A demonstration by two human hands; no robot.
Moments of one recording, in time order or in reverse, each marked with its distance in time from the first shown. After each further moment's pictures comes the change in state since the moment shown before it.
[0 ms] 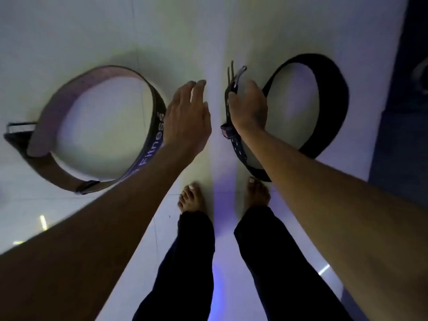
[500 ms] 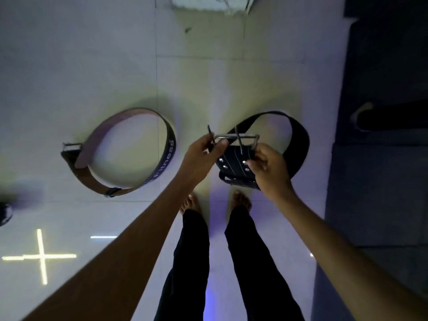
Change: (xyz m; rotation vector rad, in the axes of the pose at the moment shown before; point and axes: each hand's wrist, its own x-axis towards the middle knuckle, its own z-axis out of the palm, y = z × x) left_hand -0.060 0.094 -0.134 -0.862 -0.287 -0.410; right_hand -0.126 -0.043 -0.201 0.295 -0.282 -0.107
